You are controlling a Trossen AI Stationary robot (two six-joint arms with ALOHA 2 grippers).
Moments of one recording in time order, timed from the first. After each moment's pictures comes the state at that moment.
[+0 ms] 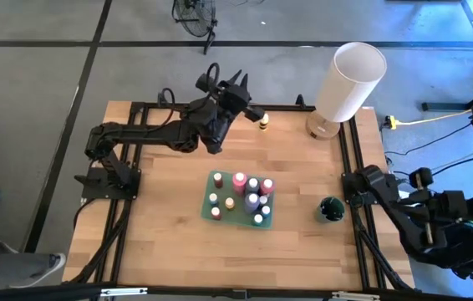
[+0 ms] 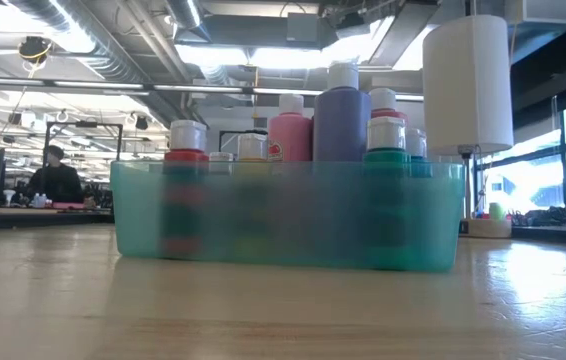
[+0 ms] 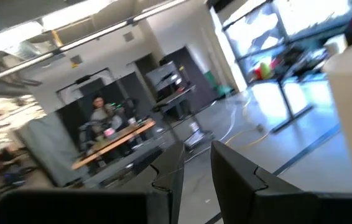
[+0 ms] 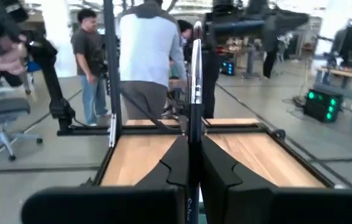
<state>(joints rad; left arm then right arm) 0.01 1.73 1.78 0.29 -1.22 0.72 -1.08 0.01 1.35 -1.36 -1.02 0.01</state>
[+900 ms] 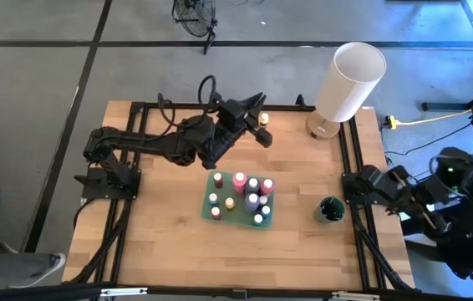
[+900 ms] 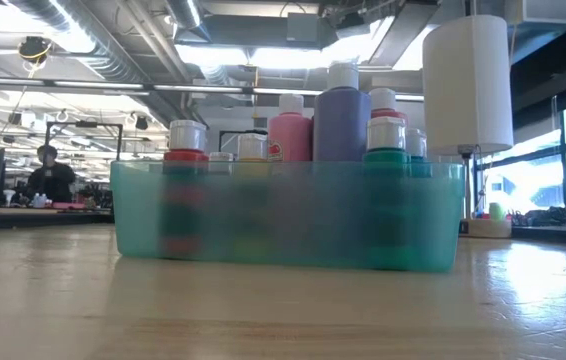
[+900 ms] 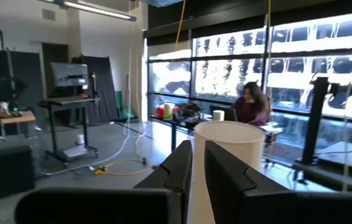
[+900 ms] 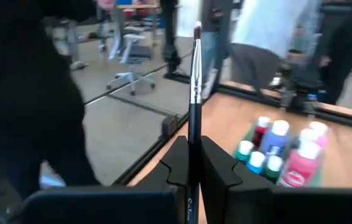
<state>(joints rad) -0.10 1.73 1.78 0.28 -0.97 0.19 -0.71 0.00 1.07 -1.50 -1.17 -0.46</state>
